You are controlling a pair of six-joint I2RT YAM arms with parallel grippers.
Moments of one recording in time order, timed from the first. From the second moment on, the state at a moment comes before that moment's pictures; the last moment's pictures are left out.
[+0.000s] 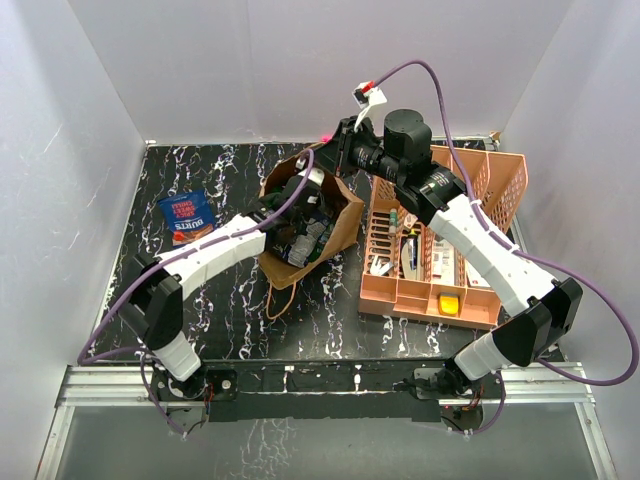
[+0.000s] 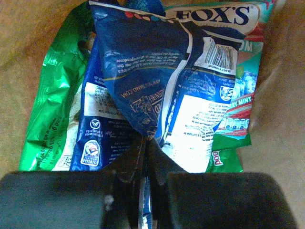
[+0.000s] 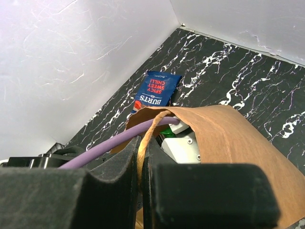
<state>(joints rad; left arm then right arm) -0.74 1.66 1.30 -0.44 -0.45 -0.14 0.58 1.48 1.60 -0.22 -0.32 0.40</state>
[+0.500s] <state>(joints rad) -0.74 1.18 1.24 -0.53 -0.24 -0.13 0.58 1.48 1.59 -0.21 -0.30 0.40</state>
